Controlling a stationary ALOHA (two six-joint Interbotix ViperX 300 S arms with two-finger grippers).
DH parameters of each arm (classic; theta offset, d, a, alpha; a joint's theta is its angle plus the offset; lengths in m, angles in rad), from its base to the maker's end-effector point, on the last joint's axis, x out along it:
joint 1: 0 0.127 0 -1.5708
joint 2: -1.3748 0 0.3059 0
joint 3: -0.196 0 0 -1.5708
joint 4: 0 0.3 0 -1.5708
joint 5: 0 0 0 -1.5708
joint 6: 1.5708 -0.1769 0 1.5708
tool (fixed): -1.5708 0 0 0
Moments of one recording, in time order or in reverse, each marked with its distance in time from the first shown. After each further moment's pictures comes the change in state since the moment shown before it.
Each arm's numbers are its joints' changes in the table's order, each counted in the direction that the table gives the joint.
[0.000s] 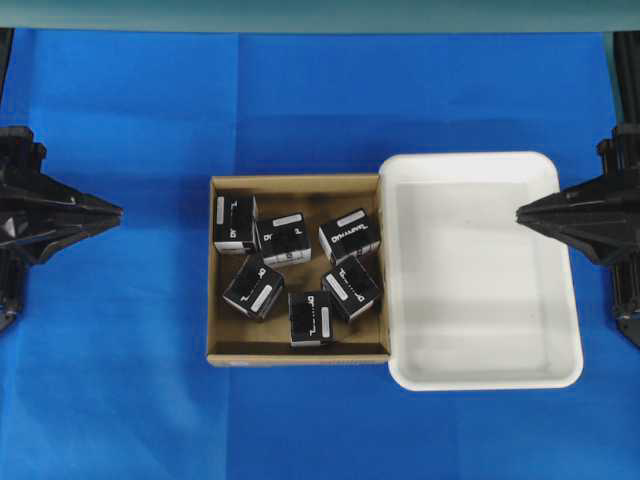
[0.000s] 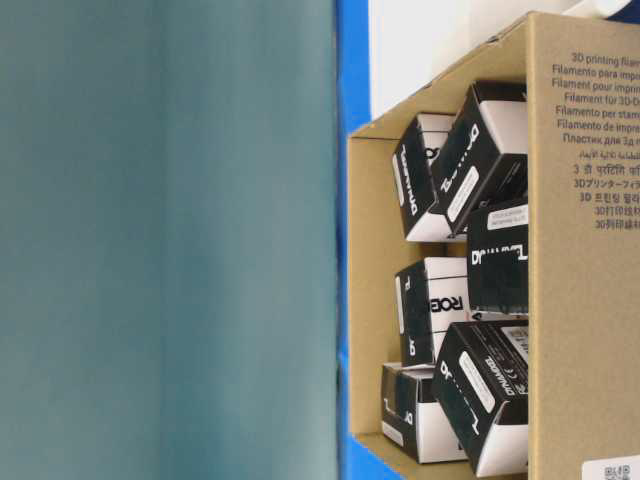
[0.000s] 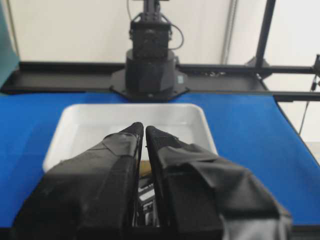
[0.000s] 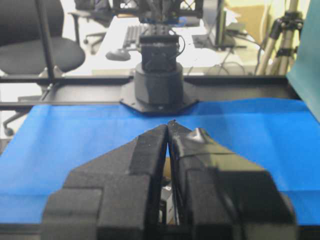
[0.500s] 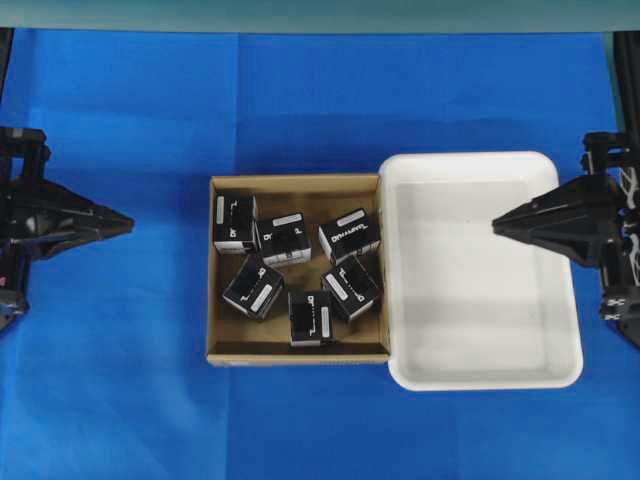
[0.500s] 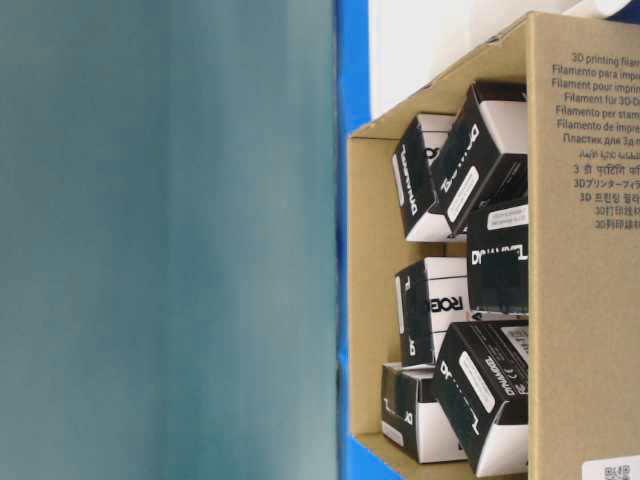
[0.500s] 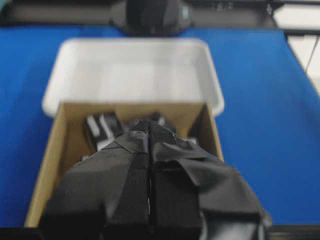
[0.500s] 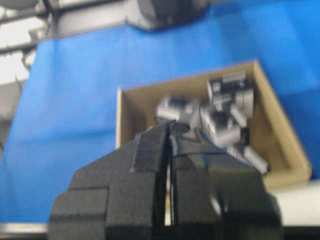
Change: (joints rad) left arm 0.008 0.018 -0.089 0.009 -0.325 0.021; right arm -0.006 0.086 -0.164 0.054 -0.433 -0.160
